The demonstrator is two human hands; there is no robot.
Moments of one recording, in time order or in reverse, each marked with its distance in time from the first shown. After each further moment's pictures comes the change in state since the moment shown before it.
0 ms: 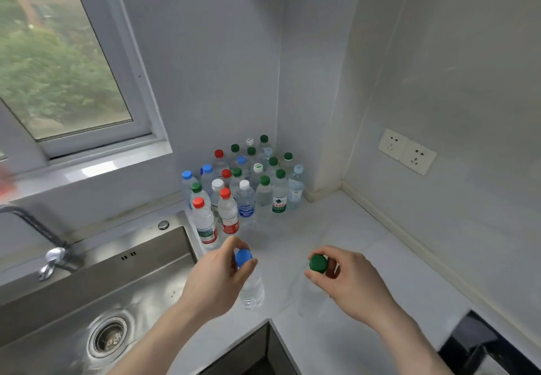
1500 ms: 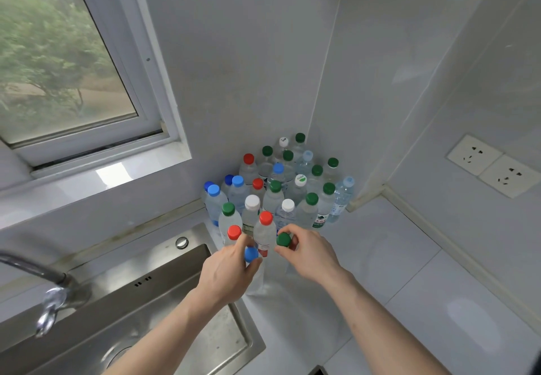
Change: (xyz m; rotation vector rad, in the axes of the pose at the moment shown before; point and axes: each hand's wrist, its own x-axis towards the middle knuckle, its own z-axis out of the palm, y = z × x) left_hand 0.168 -0.151 -0.005 0.246 -0.121 0.029; right_hand 0.238 -0.081 0.159 -0.113 -0.111 0.055
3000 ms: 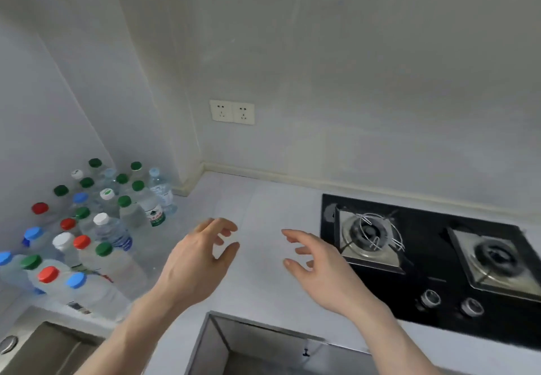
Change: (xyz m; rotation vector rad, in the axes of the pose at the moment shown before) left_hand -0.149 0.235 -0.009 -0.203 -0.143 0.757; right_hand -0.416 0.094 -0.072 0.369 0.524 0.452
